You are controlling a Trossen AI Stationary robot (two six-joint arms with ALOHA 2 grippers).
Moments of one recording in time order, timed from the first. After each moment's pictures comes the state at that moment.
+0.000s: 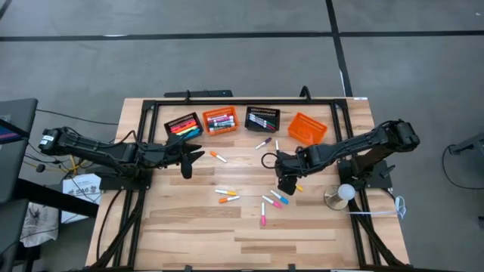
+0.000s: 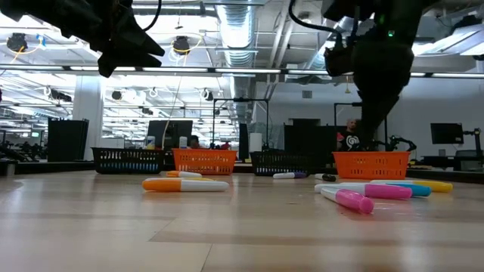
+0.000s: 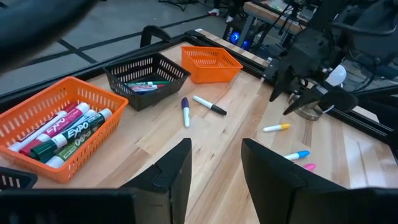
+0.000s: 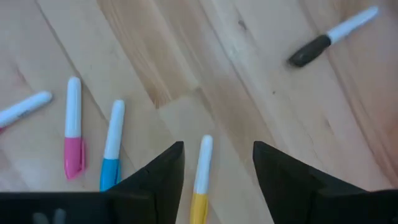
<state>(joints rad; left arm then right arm) -0.19 0.76 0.45 -0.04 -0.53 -0.45 0.17 1.49 0.98 -0.83 0.16 0.58</state>
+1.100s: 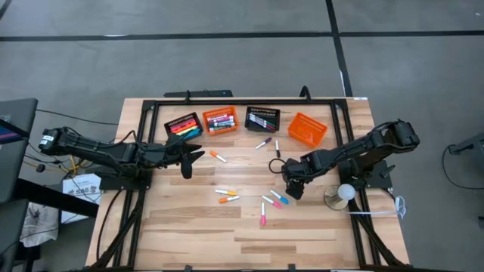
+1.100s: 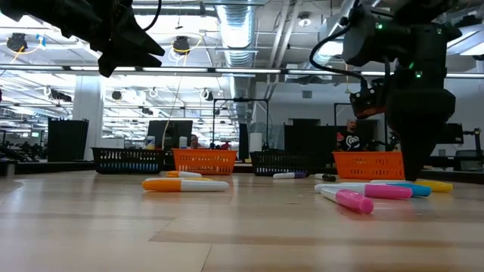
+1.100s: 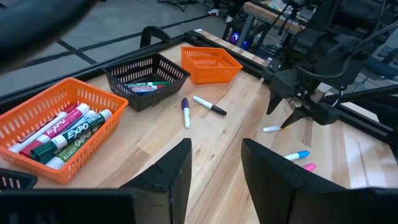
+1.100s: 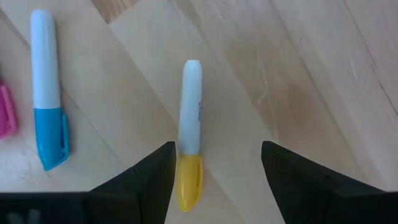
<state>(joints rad) -0.19 0.76 0.45 -0.04 -0.53 -0.44 0.16 1.49 0.74 -0.69 0.02 0.68</state>
